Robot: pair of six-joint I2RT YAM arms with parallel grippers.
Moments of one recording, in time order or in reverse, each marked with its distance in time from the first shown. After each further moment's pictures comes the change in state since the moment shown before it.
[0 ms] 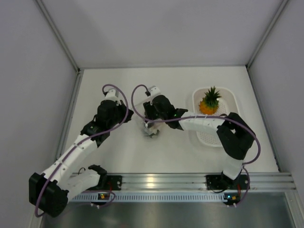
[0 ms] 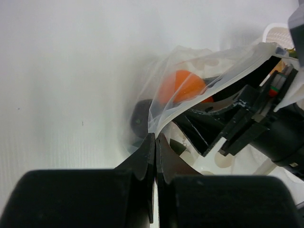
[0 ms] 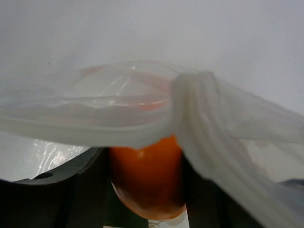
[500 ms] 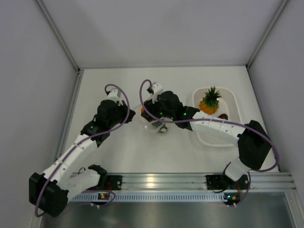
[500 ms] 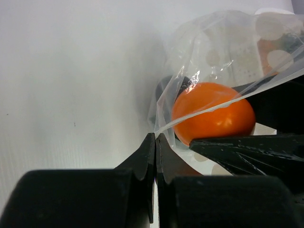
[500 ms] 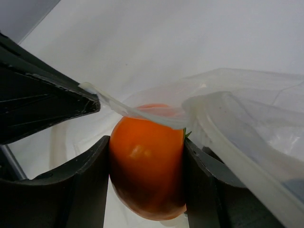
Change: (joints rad) left arm 0.000 0.000 0.000 0.004 0.063 0.041; right arm 0.013 -0.201 -0.008 -0.095 -0.219 0.028
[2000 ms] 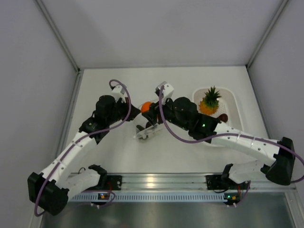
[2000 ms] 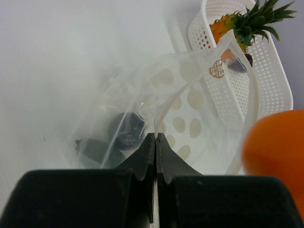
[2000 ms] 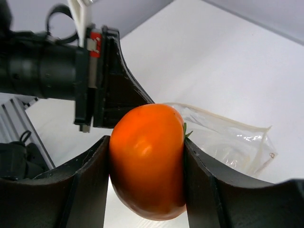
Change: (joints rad) left arm -0.008 0.016 0.095 -0.023 0.196 0.069; right arm 0.161 -0.300 -0.022 -0.043 0.149 -0.040
